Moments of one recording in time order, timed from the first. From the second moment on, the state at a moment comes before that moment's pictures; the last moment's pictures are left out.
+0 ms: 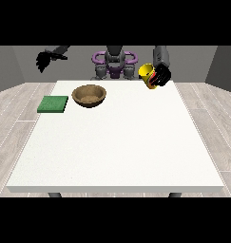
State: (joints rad) left arm -0.64 0.32 -0.06 -0.66 -0.44 0.46 -0.35; right arm -0.16 -0.32 -0.32 -1.21 -0.22 0.36 -0.22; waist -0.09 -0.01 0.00
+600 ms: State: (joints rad) left arm -0.79 0.27 -0.22 -0.67 -0.75 0.50 0.03; right arm -0.16 -0.34 -0.32 -1.13 -0.22 0.40 -0.25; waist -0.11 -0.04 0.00
